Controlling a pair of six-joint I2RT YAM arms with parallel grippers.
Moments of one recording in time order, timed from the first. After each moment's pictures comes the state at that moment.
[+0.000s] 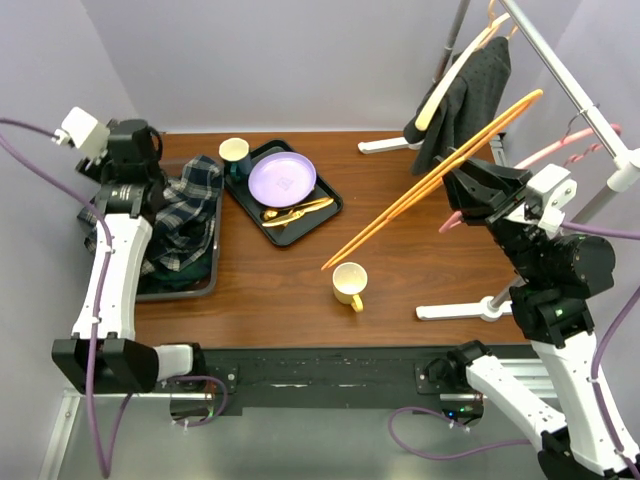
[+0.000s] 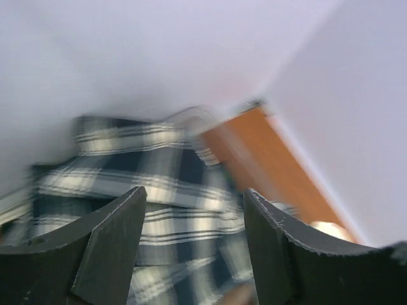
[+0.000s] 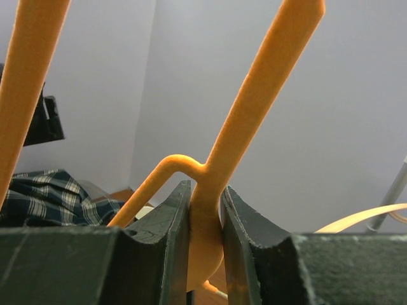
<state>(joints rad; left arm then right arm) 0.02 1.28 1.40 -0.49 -0.79 -0.65 0.38 0.71 1.16 0.10 -0.31 -0.06</state>
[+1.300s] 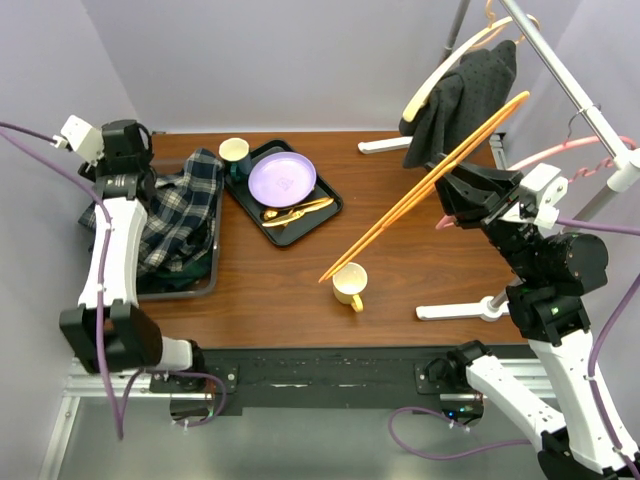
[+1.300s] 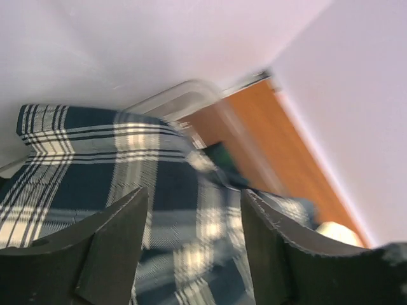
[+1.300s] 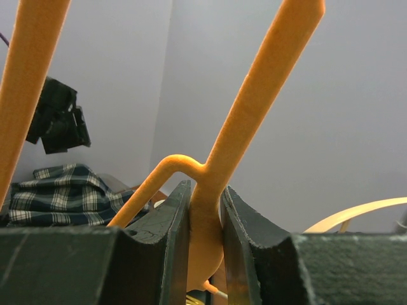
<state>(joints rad) 0.16 1.38 1.38 -0.49 -0.63 -0.73 0.38 0.71 1.14 0.10 -0.36 0.00</state>
